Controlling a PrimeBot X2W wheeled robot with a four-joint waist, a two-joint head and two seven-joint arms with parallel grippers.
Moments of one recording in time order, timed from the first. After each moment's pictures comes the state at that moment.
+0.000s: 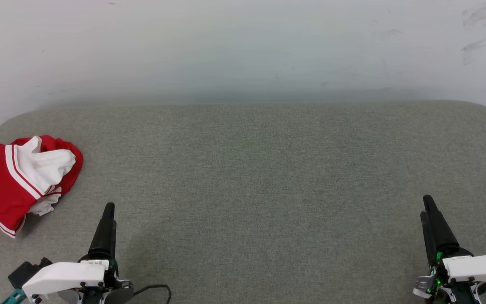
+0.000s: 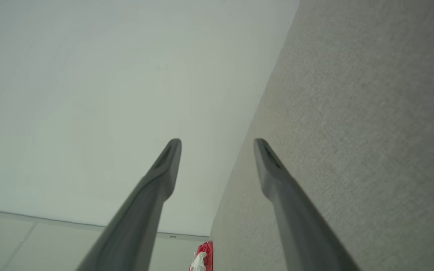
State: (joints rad) left arm -0.06 0.04 0.13 0.23 -1.42 -0.12 0.04; right arm -0.06 -0.05 -0.11 0.24 1.40 0.13 0.04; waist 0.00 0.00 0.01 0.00
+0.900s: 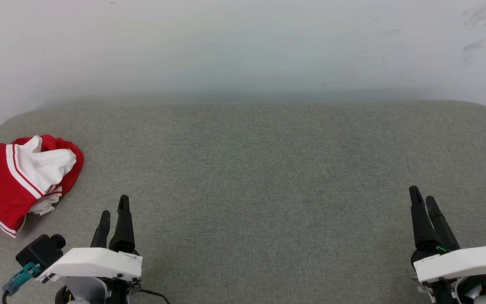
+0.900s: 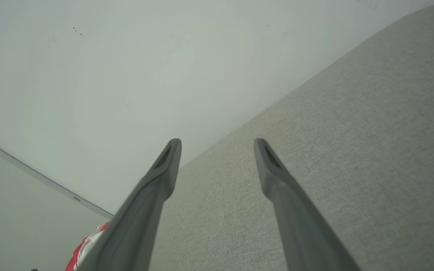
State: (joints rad) left arm -0.05 0.06 0.04 0.11 -0.83 0.04 -0.06; right arm -0.04 -0.05 -0.07 0.13 0.81 0.13 -0.06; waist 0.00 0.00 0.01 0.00
